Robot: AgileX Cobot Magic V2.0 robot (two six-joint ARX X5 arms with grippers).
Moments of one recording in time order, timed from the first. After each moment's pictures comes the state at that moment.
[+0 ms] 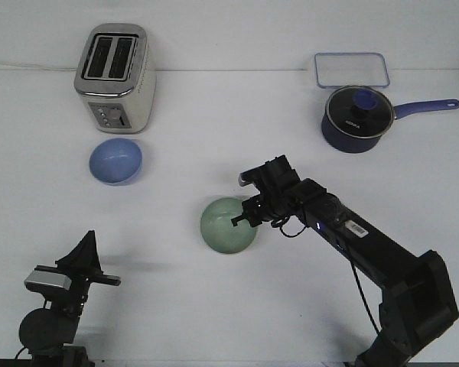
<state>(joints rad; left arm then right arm) -0.04 0.01 0.03 0.22 0.09 -0.07 0.50 1.75 1.28 -0.62 -0.33 0.17</state>
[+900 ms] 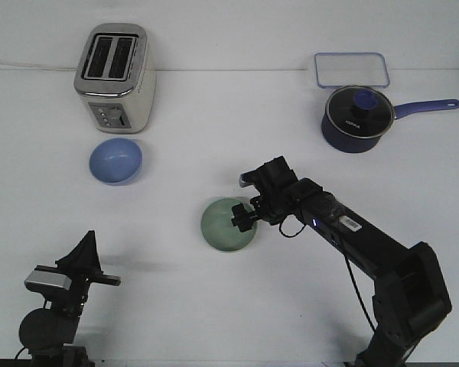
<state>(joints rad) -0.04 0.01 0.03 0.22 0.09 -0.07 0.50 1.79 1.28 -0.62 -0.34 0.18</state>
